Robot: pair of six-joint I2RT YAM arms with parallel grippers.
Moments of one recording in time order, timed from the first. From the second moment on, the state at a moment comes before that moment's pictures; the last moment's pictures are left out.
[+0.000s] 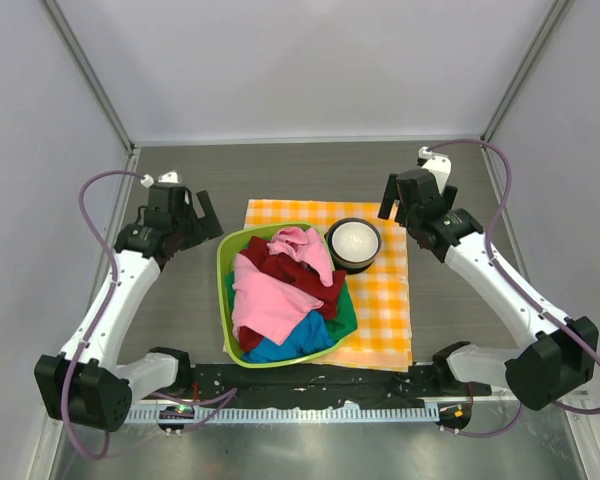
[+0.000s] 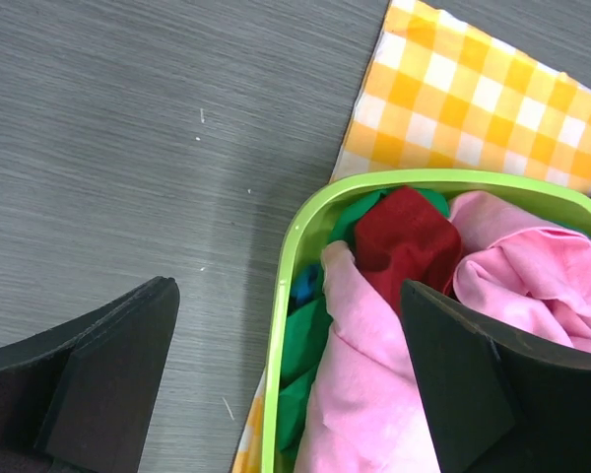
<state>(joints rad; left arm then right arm) -0.20 1.15 1.06 -0.72 -0.13 -0.49 0.42 1.24 1.11 -0.57 0.51 0.46</state>
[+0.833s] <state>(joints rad) -0.20 1.33 0.97 -0.77 -0.11 -0.51 0.42 1.21 1.10 -0.56 0.53 0.50</state>
